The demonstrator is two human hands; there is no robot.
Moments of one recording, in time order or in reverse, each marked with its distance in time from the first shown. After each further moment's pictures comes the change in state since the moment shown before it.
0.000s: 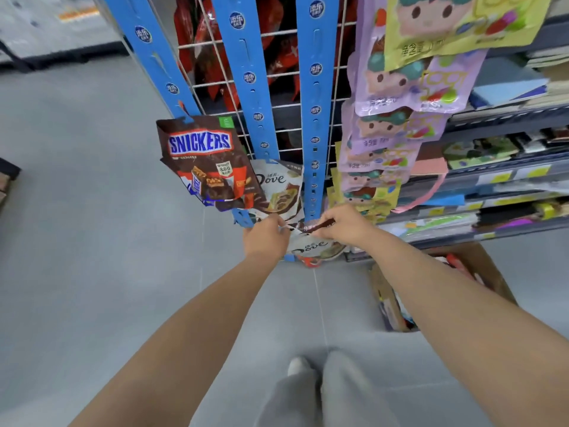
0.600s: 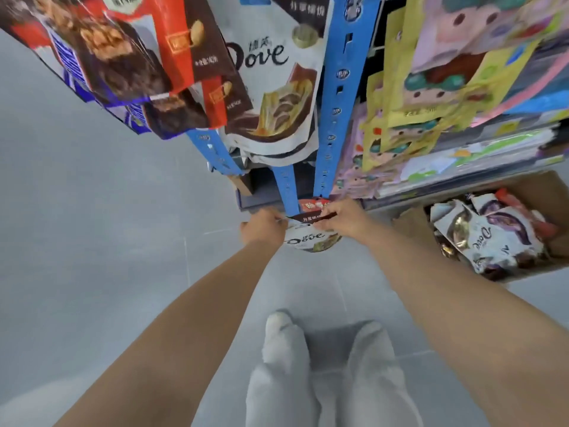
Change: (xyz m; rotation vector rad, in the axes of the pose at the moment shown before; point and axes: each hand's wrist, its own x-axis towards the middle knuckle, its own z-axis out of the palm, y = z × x) left_hand 0.110 -0.134 0.203 0.064 -0.234 -0.126; right_hand 0.146 0.174 0.171 0.145 0.000 0.247
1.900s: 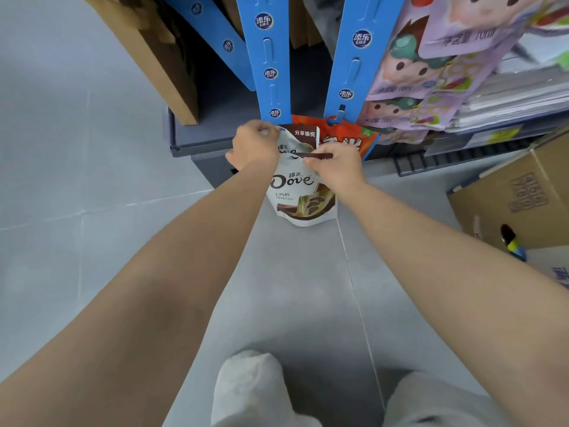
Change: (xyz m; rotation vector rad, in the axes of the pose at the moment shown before) left_hand 0.298 -0.052 0.261 -0.527 0.416 -0.006; right_hand 0.293 0.209 0.149 0.164 0.436 -0.153
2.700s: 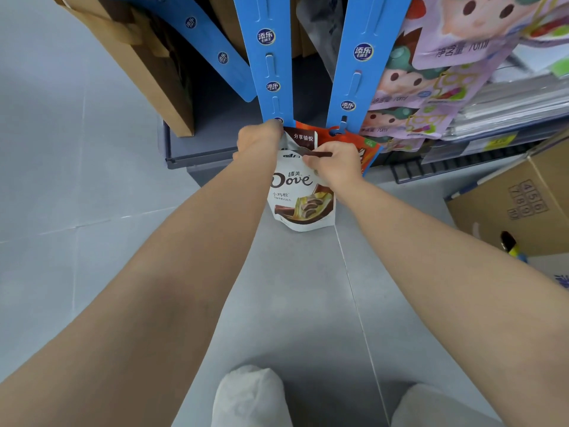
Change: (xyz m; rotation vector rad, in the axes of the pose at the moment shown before) left_hand 0.019 0.029 0.007 -0.311 -0.149 -0.413; right_hand 0.015 -0.008 -0.003 0.031 0.022 0.041
